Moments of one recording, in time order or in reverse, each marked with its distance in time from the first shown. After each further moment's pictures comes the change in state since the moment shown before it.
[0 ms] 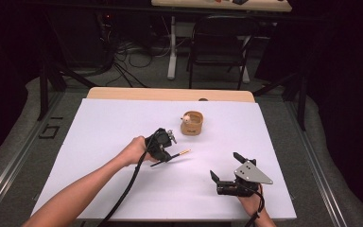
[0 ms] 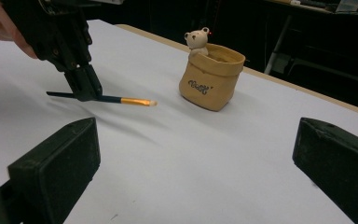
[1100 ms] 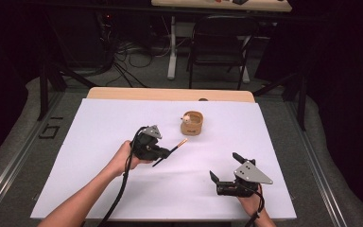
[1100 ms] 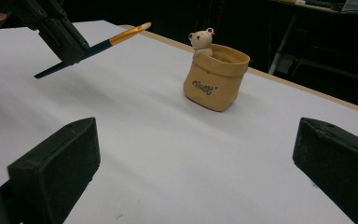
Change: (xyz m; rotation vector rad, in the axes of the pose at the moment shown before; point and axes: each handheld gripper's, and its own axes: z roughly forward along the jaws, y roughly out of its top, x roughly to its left) left arm -0.016 -0.036 -0.039 -0.384 -0.034 -0.087; right arm 0.001 0.000 0.000 -0.001 0.014 0.002
